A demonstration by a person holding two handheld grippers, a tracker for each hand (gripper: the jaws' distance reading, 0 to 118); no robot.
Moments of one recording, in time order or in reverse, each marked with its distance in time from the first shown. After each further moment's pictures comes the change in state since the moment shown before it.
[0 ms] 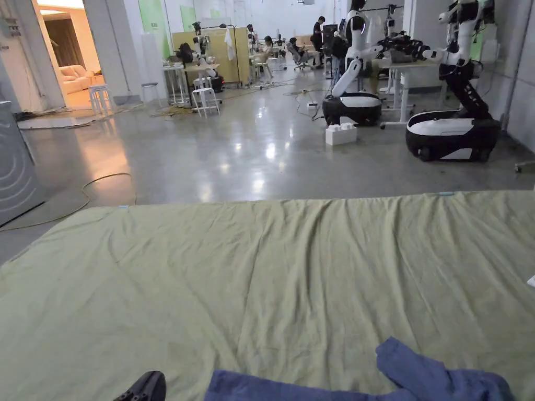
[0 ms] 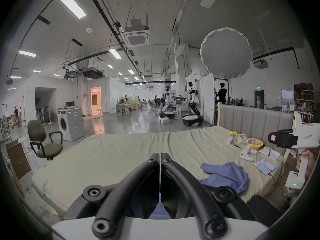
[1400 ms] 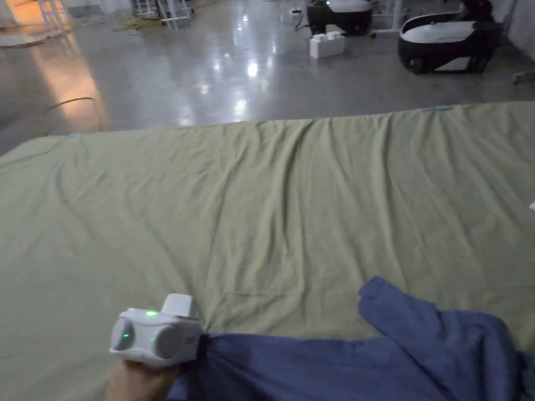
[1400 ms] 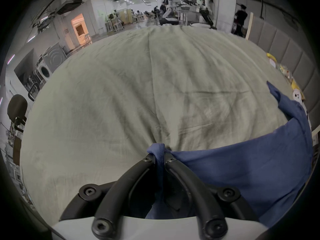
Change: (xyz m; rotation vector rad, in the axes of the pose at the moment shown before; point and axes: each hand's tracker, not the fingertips) left arm -0.015 -0.203 -0.401 -0.898 -0.021 -0.051; right arm 0.078 -0.059 -0.094 -0.344 -0.103 -0.068
